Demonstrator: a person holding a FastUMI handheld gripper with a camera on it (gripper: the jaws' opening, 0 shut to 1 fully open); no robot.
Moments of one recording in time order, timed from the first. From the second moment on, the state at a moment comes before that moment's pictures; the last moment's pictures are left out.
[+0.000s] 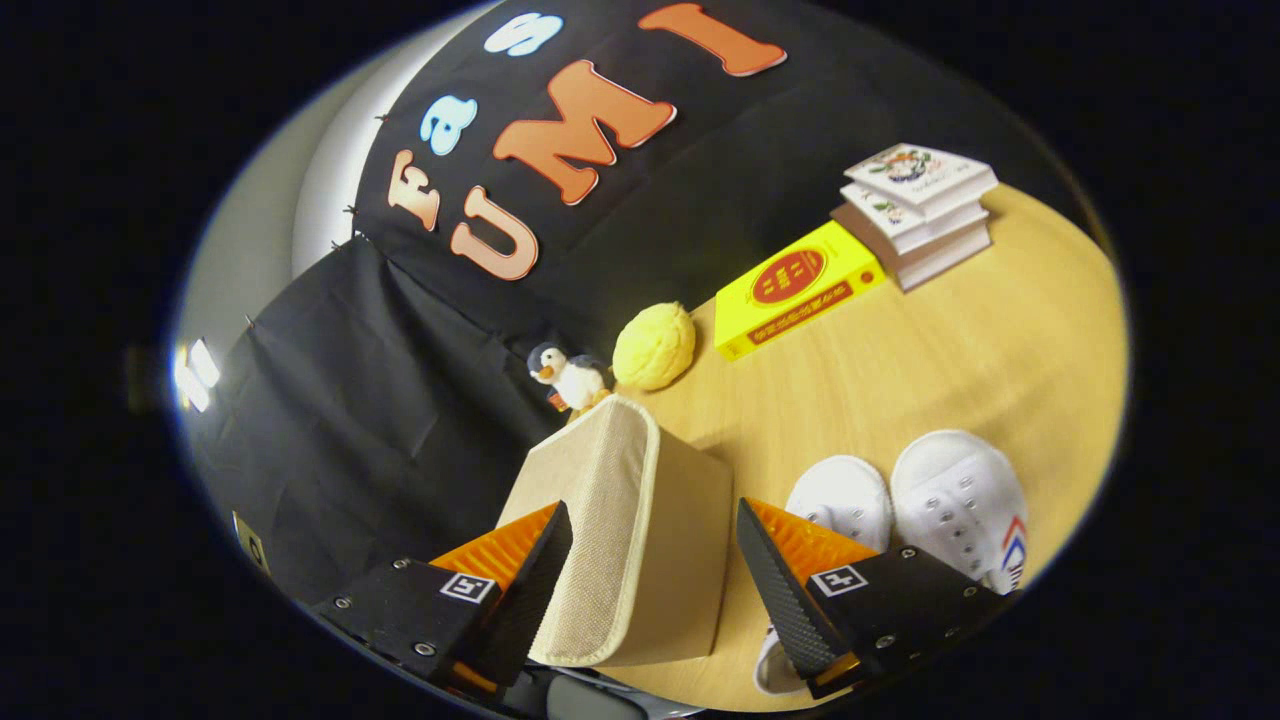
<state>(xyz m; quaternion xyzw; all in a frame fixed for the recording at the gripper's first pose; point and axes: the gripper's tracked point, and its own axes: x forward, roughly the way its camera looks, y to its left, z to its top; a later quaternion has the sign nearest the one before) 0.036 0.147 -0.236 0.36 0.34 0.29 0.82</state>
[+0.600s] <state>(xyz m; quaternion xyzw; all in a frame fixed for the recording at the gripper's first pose) 0.017 0.201 -0.237 0.45 0.40 0.35 0.72</state>
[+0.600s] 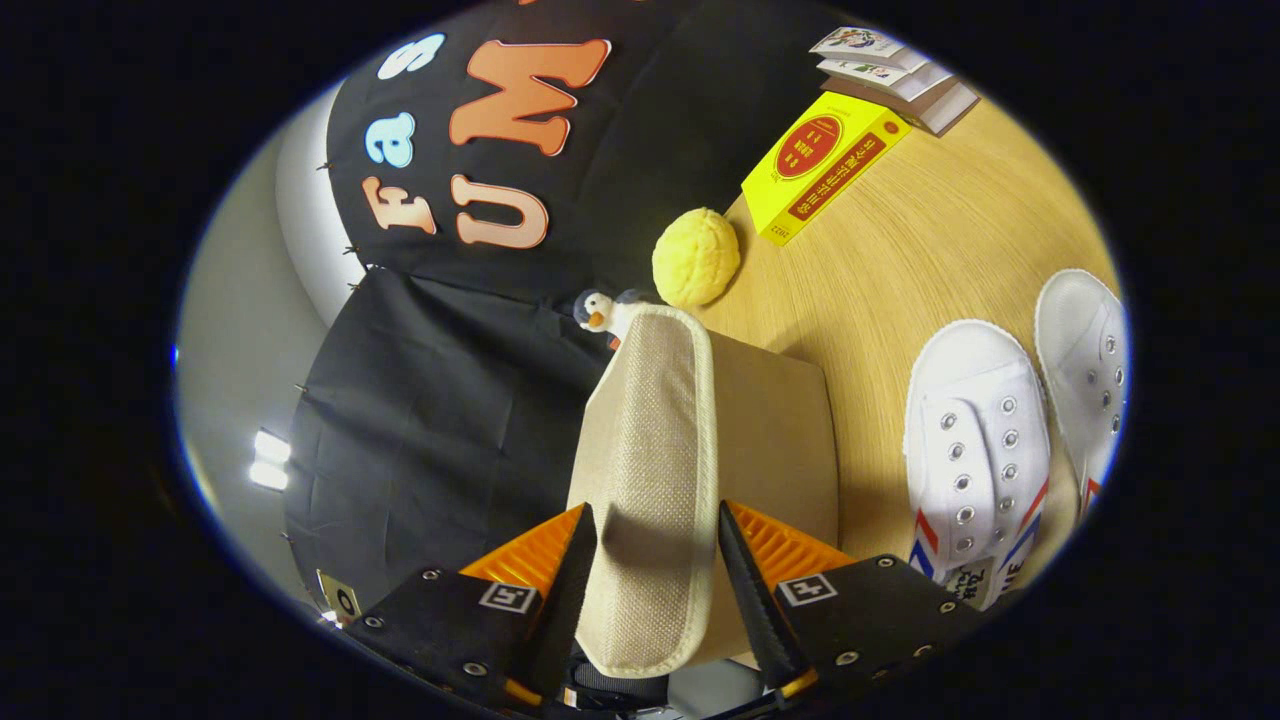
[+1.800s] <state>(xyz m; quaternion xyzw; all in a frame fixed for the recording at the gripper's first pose) -0.005 0.324 -0.025 0.42 0.29 0.42 0.75</state>
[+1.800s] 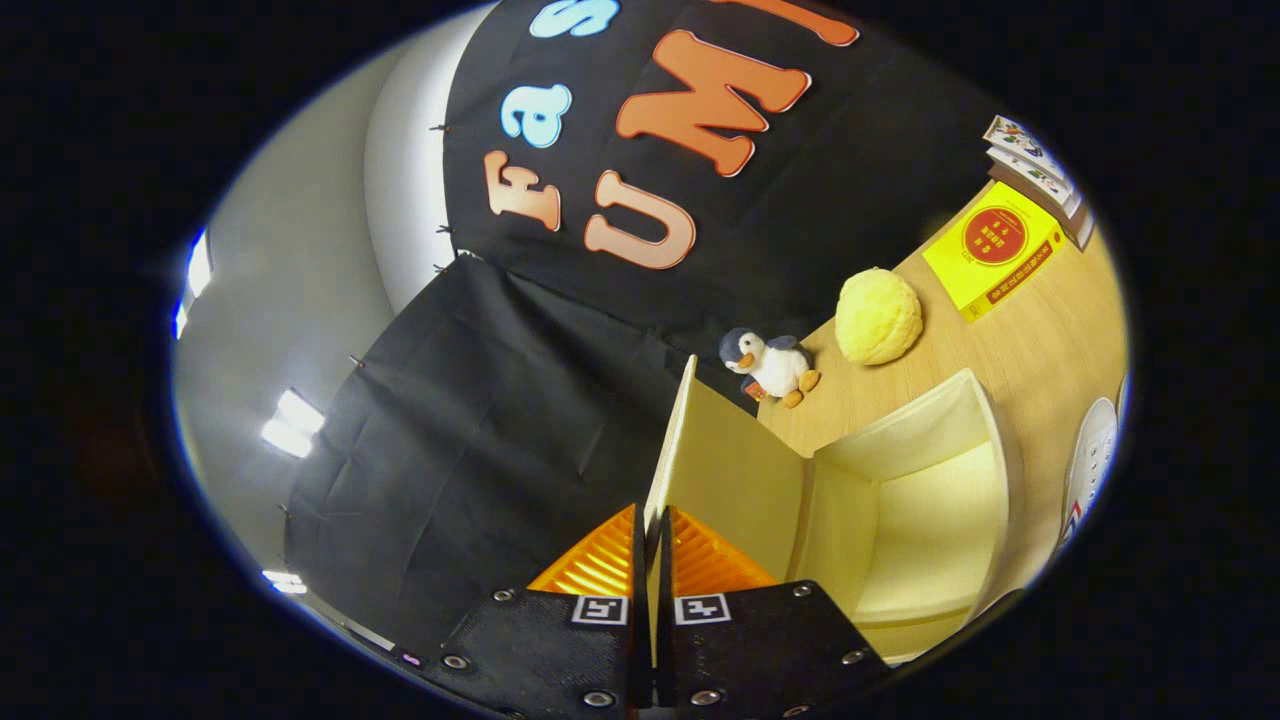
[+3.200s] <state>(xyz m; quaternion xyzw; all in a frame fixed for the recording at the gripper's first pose) 0.006 0.242 -0.086 0.29 0.27 0.27 0.88</state>
